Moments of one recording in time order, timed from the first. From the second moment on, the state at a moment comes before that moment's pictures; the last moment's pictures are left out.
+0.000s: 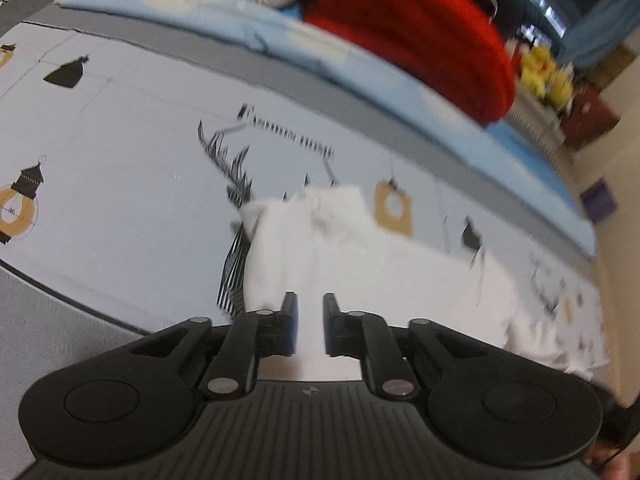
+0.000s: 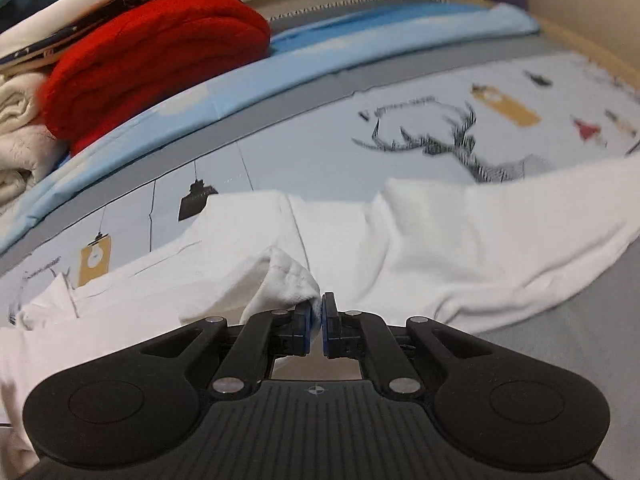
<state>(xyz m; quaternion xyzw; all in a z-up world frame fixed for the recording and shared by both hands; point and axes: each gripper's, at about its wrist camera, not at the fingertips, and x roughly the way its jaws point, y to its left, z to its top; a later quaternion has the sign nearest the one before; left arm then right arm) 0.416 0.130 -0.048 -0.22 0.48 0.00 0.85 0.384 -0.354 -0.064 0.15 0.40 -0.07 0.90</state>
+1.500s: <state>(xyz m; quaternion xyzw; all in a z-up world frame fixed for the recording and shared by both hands) 0.438 0.145 -0.077 -0.25 0.48 0.07 0.84 0.371 -0.382 -0.043 0.24 0.34 -0.19 0.89</state>
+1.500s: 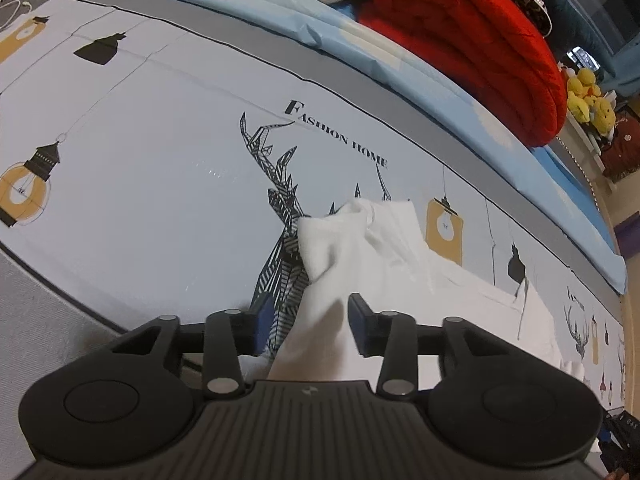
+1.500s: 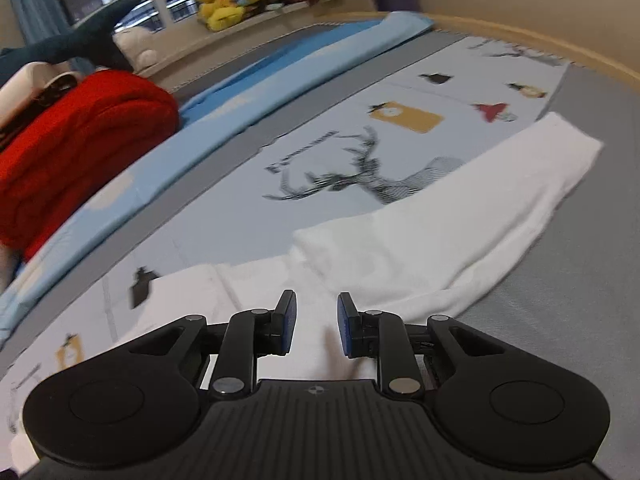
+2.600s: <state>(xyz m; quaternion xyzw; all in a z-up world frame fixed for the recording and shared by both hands) 0.454 0.108 -0.046 -0.09 0.43 0.10 0.89 0.417 -0.351 -0.077 0.21 0.44 -0.12 0.86</state>
